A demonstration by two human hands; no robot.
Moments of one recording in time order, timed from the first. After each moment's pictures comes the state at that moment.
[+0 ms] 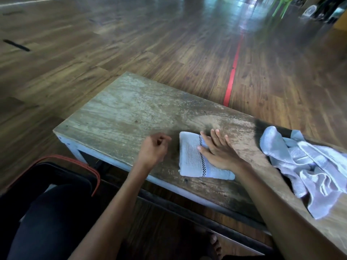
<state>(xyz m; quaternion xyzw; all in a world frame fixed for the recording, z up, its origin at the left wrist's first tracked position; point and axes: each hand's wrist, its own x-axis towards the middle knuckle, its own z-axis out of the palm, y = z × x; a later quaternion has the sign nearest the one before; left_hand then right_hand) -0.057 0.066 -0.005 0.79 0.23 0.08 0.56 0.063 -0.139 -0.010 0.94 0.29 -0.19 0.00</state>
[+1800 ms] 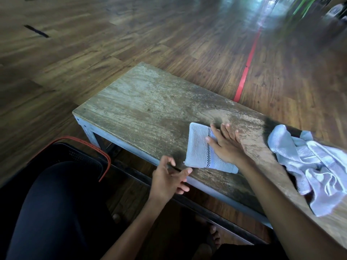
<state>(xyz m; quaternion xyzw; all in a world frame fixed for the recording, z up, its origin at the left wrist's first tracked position) -0.142 -0.010 -0.024 0.59 0.28 0.07 0.75 0.055 -0.139 -0.012 0.95 0.27 -0.15 -0.05</state>
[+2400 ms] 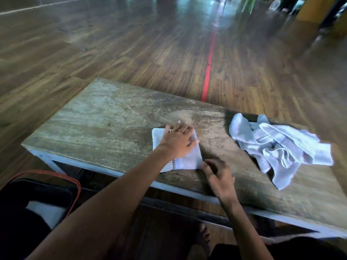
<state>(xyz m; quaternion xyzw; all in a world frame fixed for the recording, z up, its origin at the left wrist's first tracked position) 0.027 -0.044 -0.005 1.00 -0.07 -0.02 0.07 -0.036 -0.224 -0.025 0.92 0.00 -0.02 -0.40</state>
